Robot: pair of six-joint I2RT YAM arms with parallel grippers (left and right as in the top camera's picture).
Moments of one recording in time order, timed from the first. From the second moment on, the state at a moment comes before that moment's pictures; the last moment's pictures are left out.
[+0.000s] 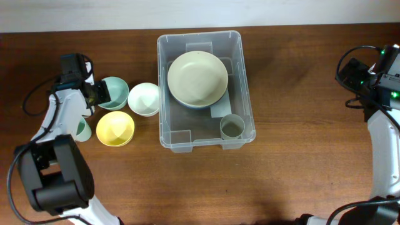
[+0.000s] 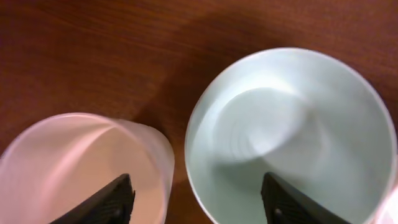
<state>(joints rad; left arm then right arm) 0.20 1.91 1.36 -0.55 -0.10 -0.04 -0.37 1.50 1.32 -0.57 0.12 0.26</state>
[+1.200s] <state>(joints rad) 0.20 1.95 1.36 -0.53 -0.17 -0.04 -0.37 1.50 1.32 -0.57 0.12 0.26</state>
